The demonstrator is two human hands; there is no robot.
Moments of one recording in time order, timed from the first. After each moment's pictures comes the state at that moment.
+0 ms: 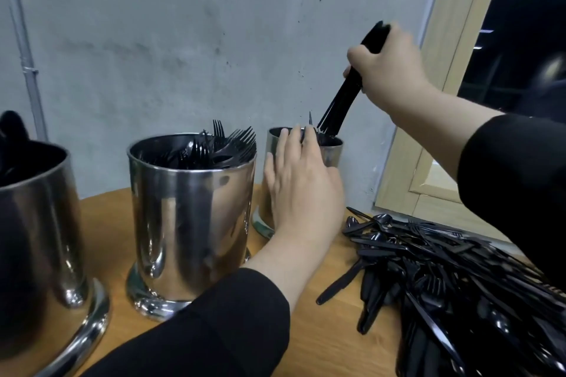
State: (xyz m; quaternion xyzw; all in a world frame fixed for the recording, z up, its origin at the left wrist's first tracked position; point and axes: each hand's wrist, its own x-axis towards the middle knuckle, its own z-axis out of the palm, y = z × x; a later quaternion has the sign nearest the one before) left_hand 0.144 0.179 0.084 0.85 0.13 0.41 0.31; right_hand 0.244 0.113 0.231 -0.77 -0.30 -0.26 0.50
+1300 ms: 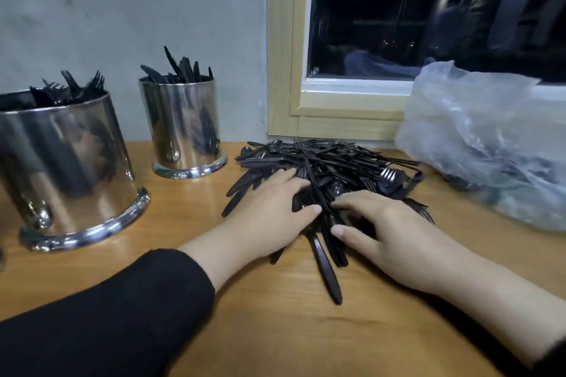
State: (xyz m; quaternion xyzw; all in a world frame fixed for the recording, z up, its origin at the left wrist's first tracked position) left_hand 0.078 0.063 0.021 0.96 -0.10 0.07 0.23; right_hand 0.072 -0.154 0.021 -0.93 -0.29 -0.10 0.18
